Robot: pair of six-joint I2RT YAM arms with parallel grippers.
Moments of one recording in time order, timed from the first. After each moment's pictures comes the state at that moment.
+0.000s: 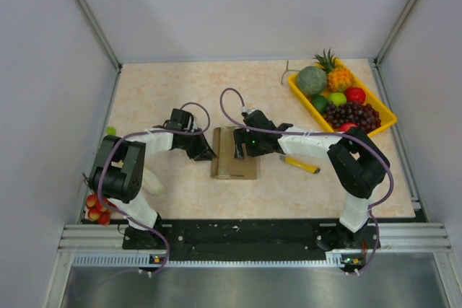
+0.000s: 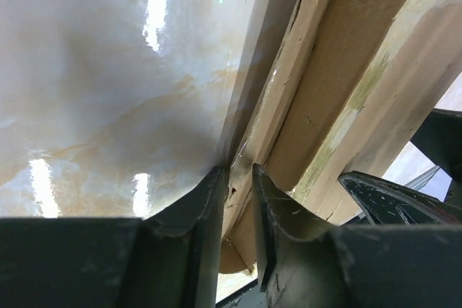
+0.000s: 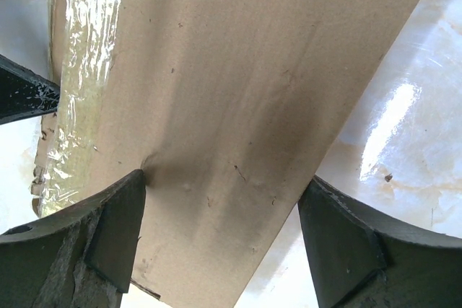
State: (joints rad) left arm -0.26 1.68 0.84 -0.26 0.45 -0.71; right arm 0.79 1.81 1.11 -0.25 0.01 0.49
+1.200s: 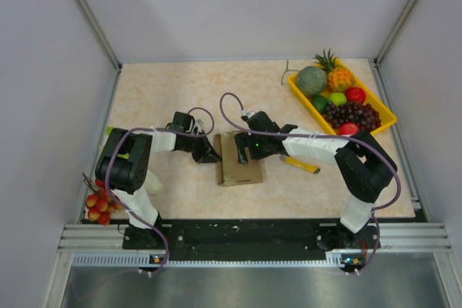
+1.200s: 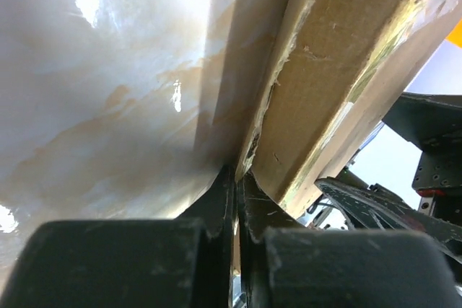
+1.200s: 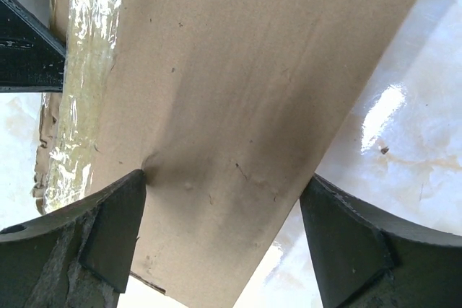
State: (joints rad) left arm -0.26 1.78 0.82 -0.14 0.68 -0.76; right arm 0.78 1.75 1.07 -0.29 -0.05 0.39
